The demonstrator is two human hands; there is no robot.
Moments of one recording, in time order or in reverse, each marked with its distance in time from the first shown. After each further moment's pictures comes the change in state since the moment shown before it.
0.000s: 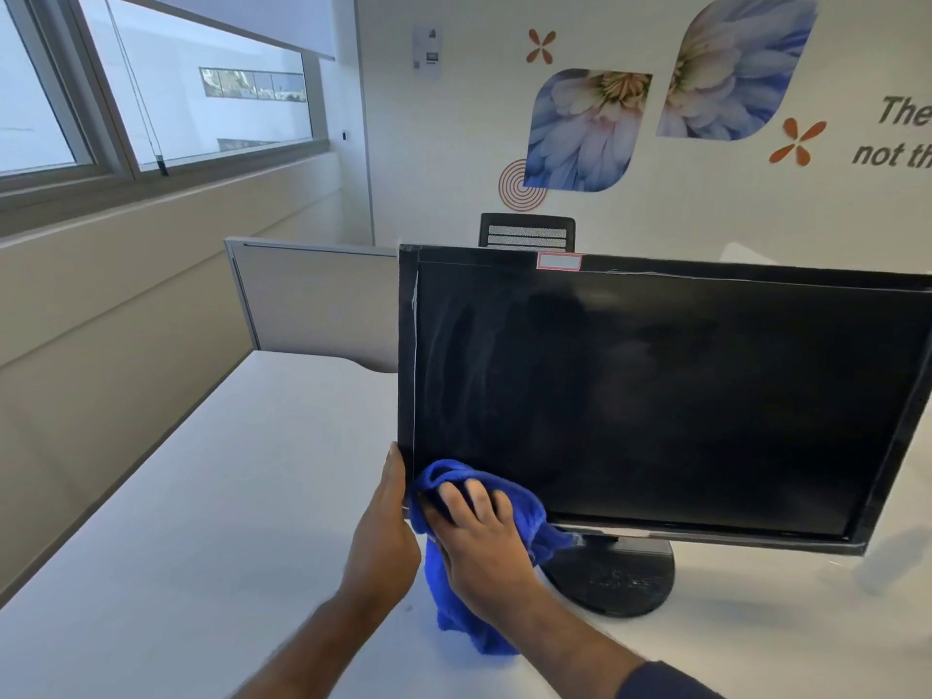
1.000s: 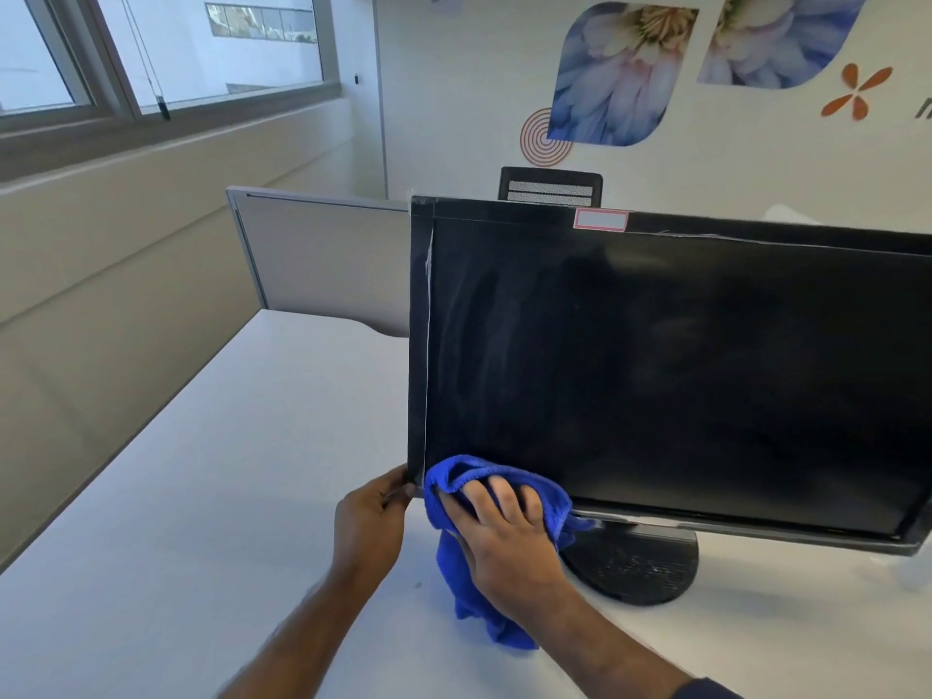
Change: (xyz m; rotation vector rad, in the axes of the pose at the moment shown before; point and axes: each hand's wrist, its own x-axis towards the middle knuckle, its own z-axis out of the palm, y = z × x) left_hand 0.015 -0.041 0.002 -0.115 0.051 -0.321; right_hand -0.016 0.011 0.017 -0.079 0.045 -0.045
